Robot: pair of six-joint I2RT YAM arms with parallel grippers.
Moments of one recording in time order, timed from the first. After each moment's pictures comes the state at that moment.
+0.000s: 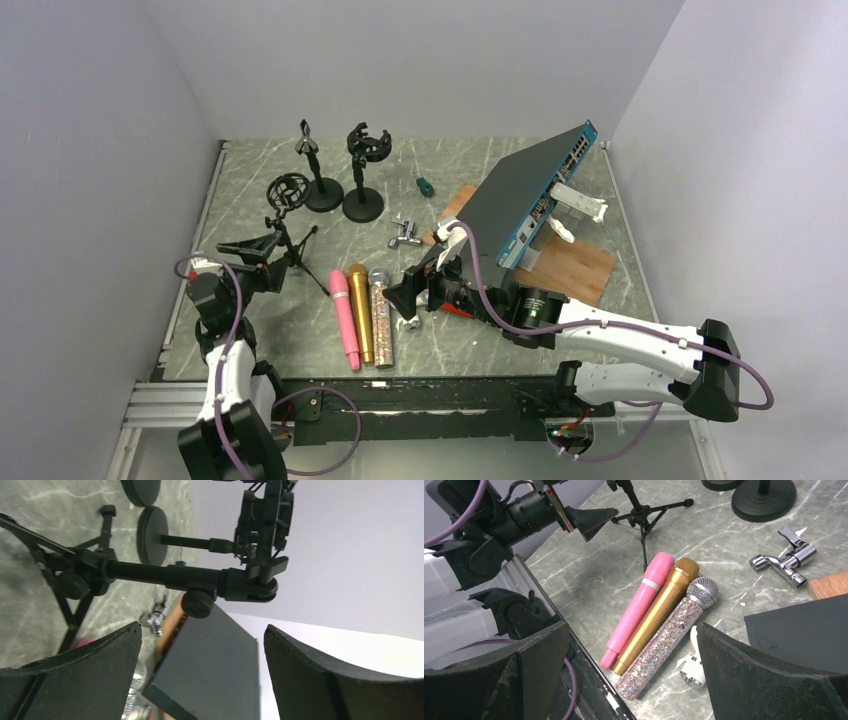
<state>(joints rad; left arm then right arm) 0.45 0.82 0.14 0.49 0.62 -1.50 1.17 1.07 0.82 0.02 0.23 0.43</state>
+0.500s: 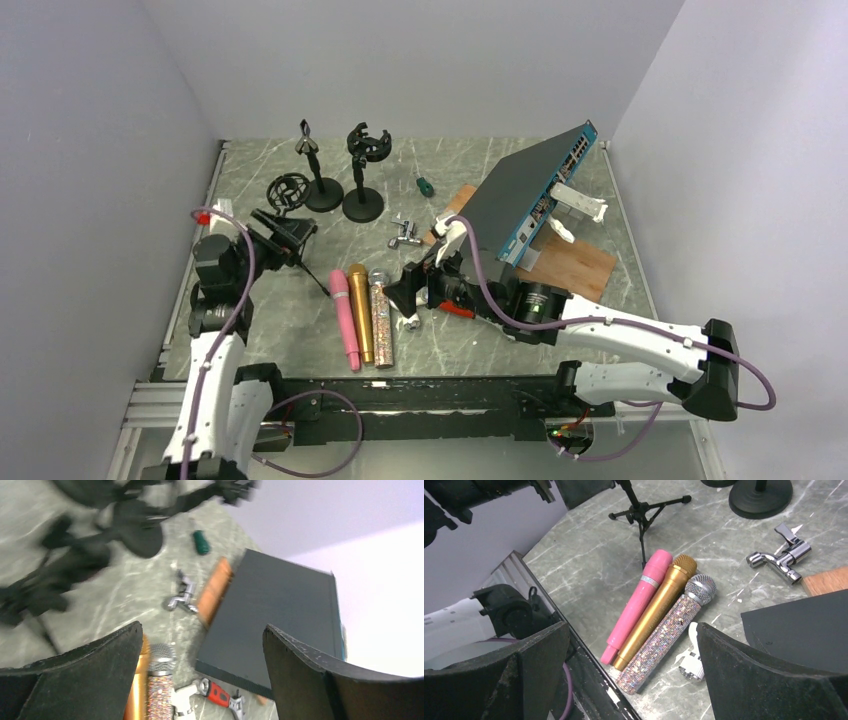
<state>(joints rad) 0.18 0.72 0.48 -0.05 0.46 -0.95 1.17 1.07 0.86 -0.05 0.23 0.43</state>
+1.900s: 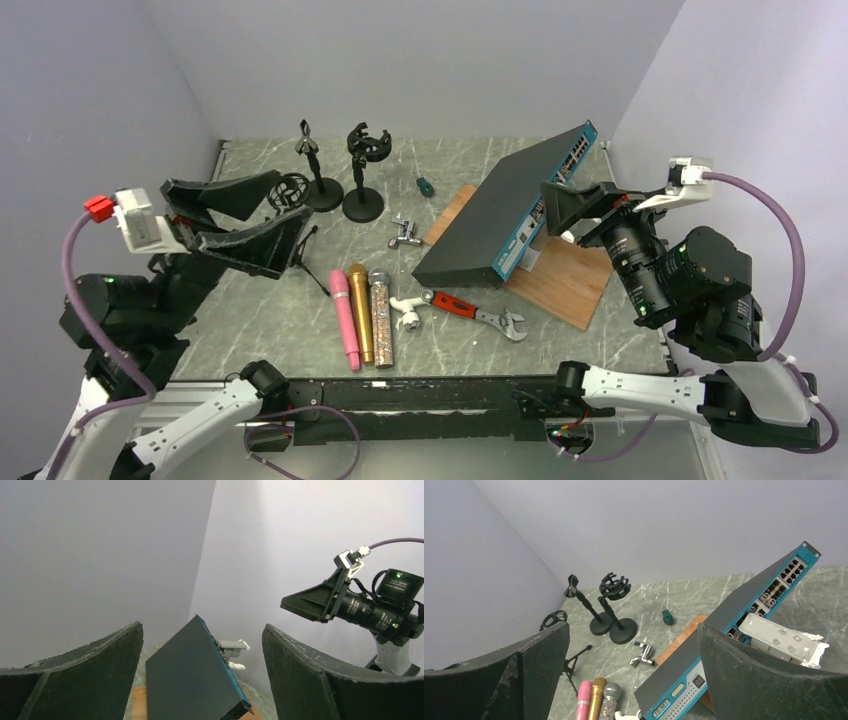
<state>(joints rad) -0.70 0.60 1.22 -0.09 0.08 -0.31 1.17 0.78 1.49 -0.58 0.92 0.28</state>
